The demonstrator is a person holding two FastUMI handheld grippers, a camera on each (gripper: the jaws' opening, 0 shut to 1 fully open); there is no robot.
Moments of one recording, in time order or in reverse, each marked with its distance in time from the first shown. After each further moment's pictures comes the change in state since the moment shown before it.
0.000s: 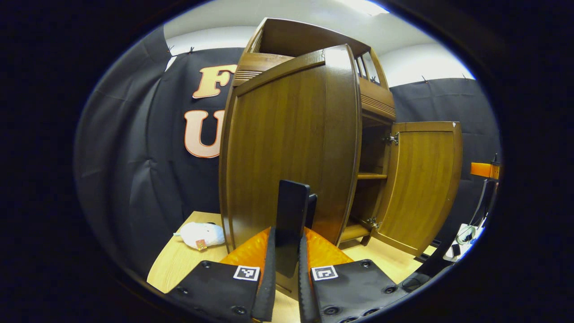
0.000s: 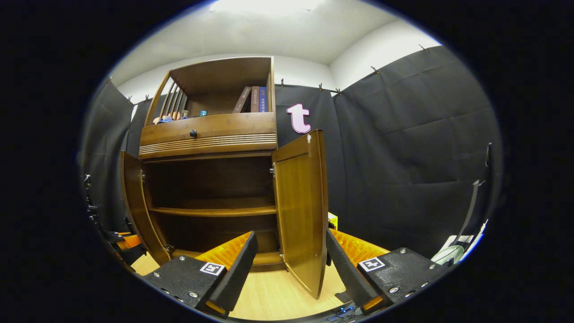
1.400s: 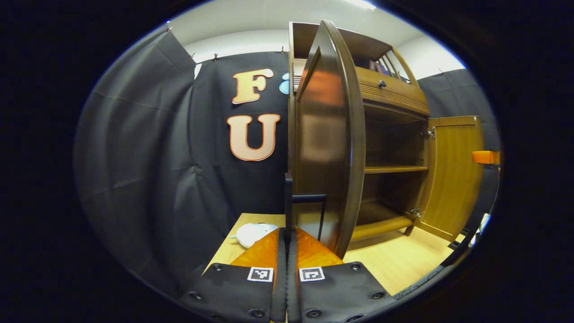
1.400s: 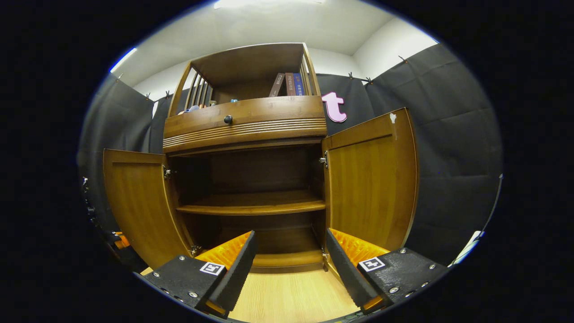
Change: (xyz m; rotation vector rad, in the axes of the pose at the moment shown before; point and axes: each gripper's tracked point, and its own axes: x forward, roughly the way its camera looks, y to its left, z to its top) left arm -0.051 0.124 -0.002 0.026 -0.001 0.197; right arm 0.055 0.107 -0.019 0.028 0.049 0.183
